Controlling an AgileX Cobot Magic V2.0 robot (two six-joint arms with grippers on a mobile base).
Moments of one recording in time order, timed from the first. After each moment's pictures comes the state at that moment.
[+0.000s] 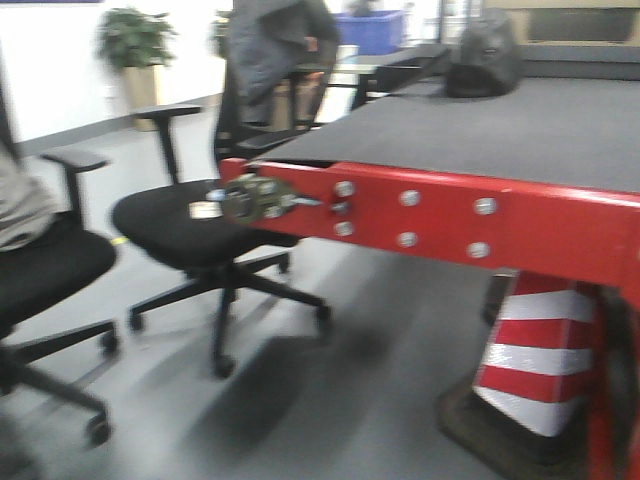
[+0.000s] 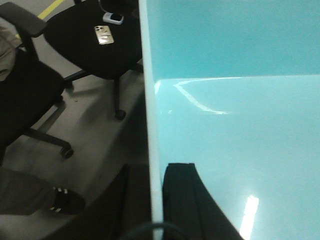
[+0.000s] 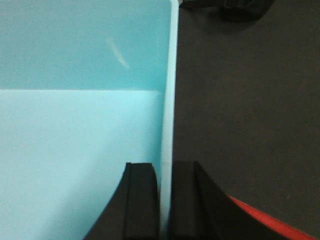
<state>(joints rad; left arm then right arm) -0.44 1.56 -2.00 0.39 1.17 -0.45 0.44 1.56 -1.99 -0.34 1.11 0.42</state>
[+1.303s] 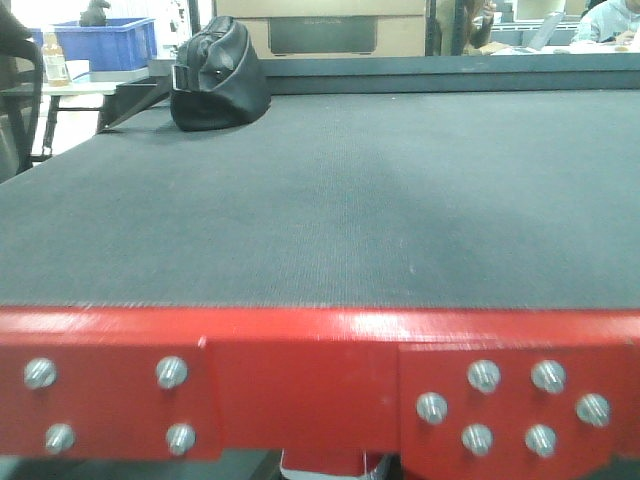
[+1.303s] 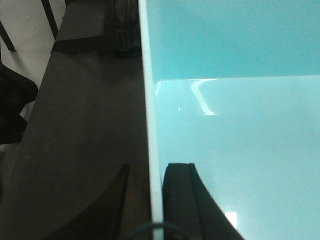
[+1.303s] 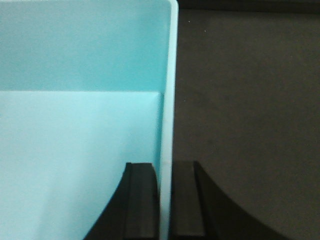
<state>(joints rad) -0.44 1.56 -2.00 0.39 1.16 -0.45 0.44 1.56 -1.99 -0.34 1.11 0.42</state>
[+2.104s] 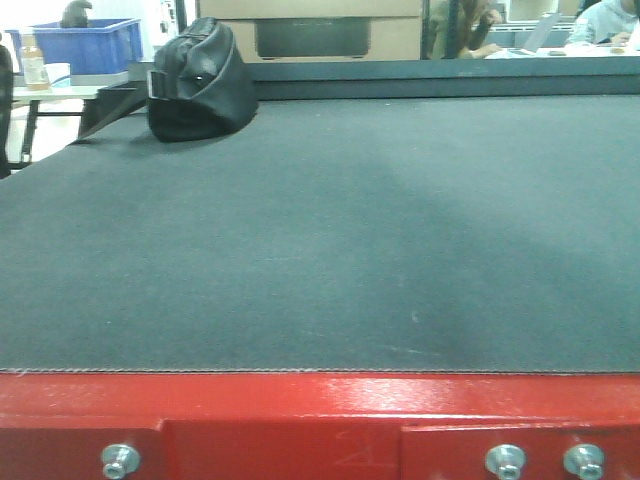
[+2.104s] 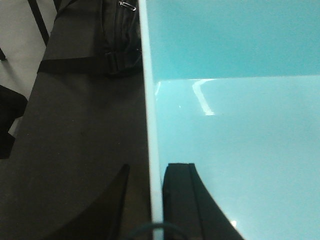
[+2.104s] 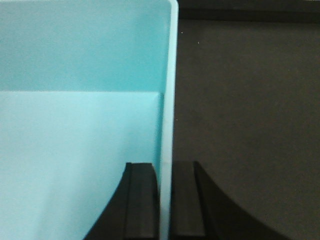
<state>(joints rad) -0.44 1.56 -2.00 0.39 1.16 -0.45 0.44 1.56 -1.99 -0.34 1.12 0.42</state>
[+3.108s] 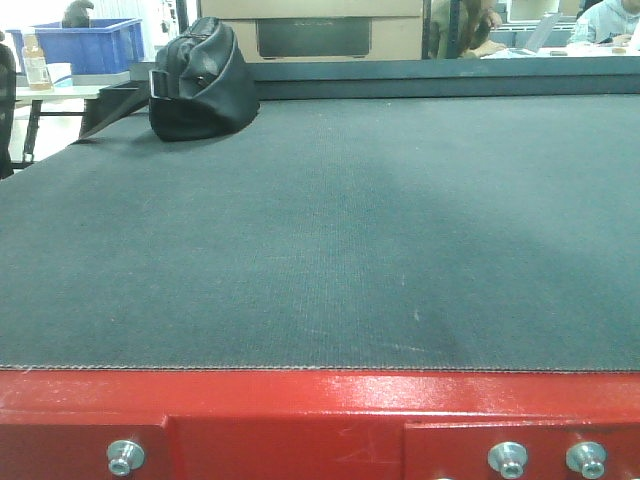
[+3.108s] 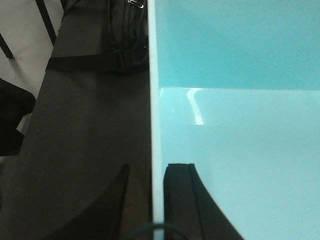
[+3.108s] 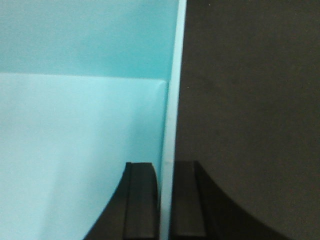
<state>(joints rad) -0.44 1.56 -2.00 0.40 1.18 -0.45 0.43 1.56 -1.99 -0.25 1.20 0.42</state>
